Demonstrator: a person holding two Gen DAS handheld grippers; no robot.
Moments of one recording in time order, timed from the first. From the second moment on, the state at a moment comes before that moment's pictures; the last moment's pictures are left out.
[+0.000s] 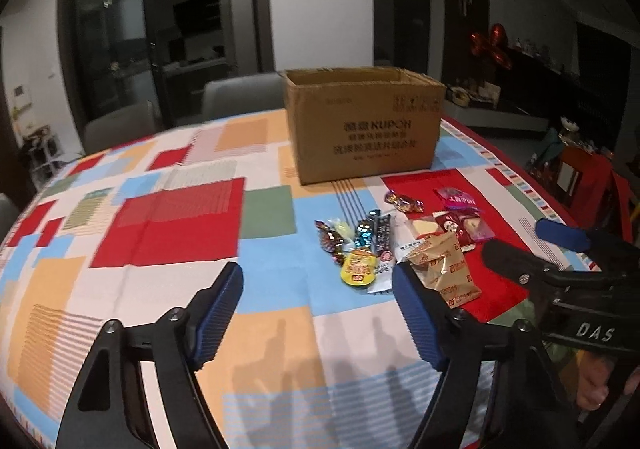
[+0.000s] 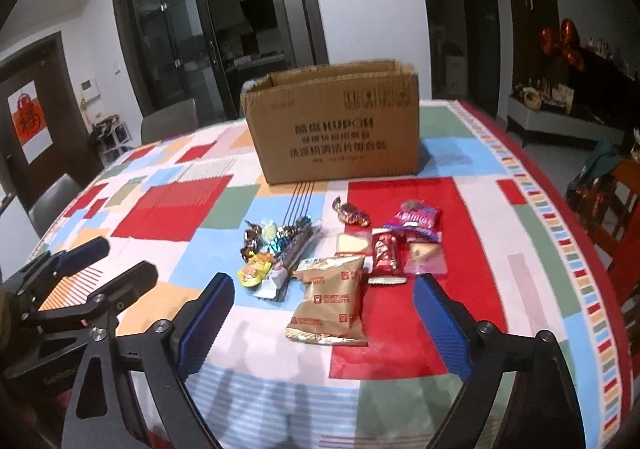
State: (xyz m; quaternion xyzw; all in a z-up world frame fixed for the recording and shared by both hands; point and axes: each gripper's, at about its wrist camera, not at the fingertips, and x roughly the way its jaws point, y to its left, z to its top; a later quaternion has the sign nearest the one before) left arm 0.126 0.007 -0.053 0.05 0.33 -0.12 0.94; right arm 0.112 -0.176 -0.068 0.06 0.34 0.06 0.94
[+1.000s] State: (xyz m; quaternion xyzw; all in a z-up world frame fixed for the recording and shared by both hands) left arm 0.222 -0.015 -0.132 -0.03 0.45 -0.19 0.87; right arm 0.173 -0.176 -0.133 0.10 0.43 0.07 0.89
